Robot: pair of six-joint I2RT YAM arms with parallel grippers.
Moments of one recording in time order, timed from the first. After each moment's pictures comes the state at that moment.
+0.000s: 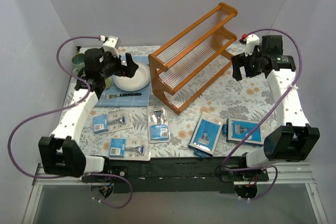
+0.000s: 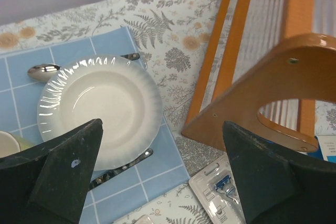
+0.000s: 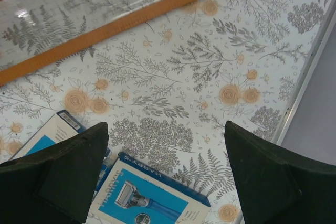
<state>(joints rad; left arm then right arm) -0.12 1.28 1.12 -0.12 0.38 -0.05 -0.02 1.45 1.51 -0.90 -0.25 -0.35</state>
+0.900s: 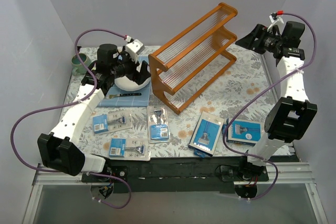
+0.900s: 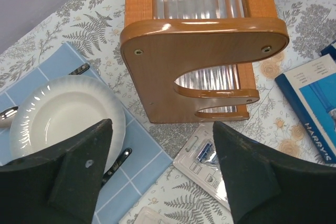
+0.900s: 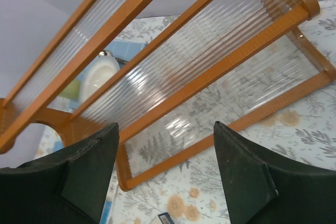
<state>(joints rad) -0.30 1.35 1.32 -0.39 0.48 0.21 -0.21 1.71 1.68 -0.42 -0.82 0.24</state>
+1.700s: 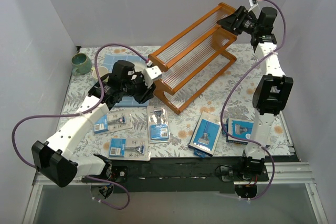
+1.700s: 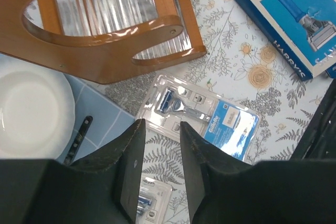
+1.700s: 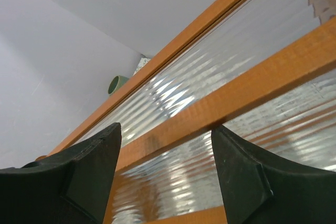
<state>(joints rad) -0.52 1.24 1.22 -0.63 0.37 0.40 -0.09 2.18 2.09 0.00 -0.90 0.74</state>
